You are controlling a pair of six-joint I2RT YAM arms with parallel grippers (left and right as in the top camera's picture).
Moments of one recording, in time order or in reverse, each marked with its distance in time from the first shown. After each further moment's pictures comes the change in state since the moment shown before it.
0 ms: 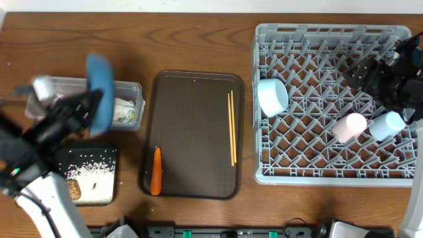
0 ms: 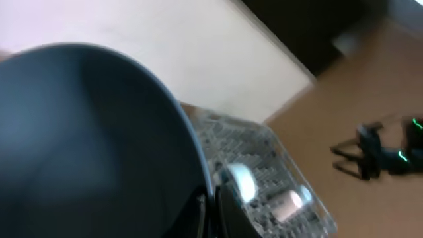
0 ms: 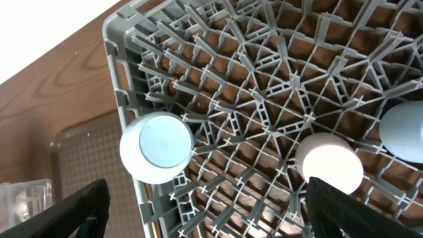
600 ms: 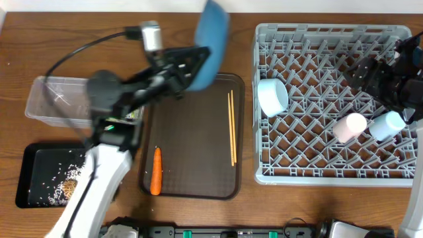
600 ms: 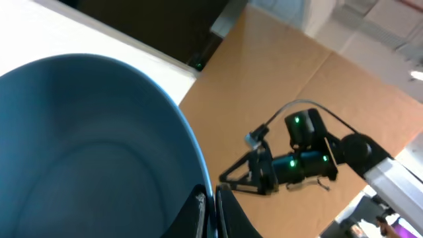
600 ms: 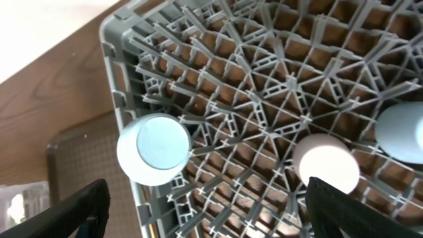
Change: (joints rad) left arm -0.878 0.167 0.014 0.919 -0.548 -0.639; right arm 0.000 0.000 0.000 0.002 0.018 0.000
